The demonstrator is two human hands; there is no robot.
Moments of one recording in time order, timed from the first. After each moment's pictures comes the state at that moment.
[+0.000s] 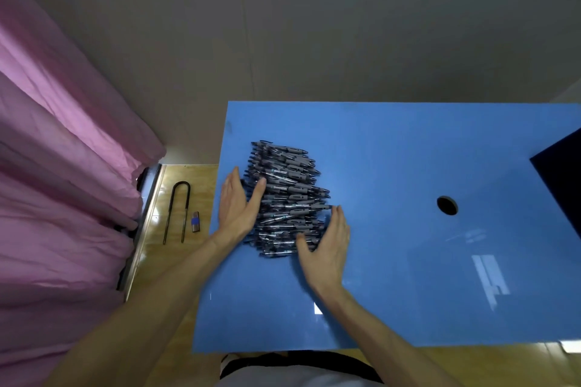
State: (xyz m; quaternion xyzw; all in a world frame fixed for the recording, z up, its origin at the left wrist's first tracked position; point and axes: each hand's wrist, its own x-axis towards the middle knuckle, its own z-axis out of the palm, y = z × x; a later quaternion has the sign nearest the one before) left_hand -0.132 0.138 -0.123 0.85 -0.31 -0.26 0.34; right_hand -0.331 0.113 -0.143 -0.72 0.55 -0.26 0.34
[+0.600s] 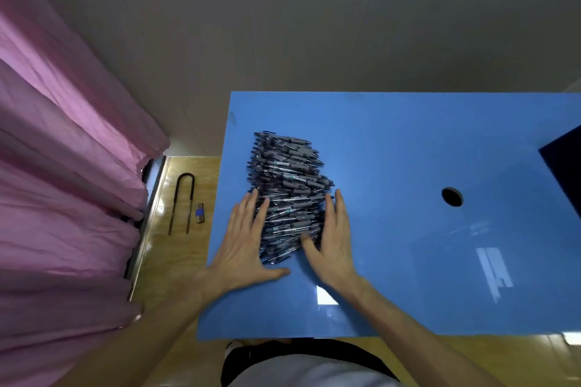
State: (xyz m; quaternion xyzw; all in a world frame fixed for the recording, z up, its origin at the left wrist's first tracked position) left_hand -0.171 0.220 -0.133 0.76 -0.61 -0.14 0.17; right_hand -0.353 0.102 -0.142 -0.82 0.41 -0.23 0.33
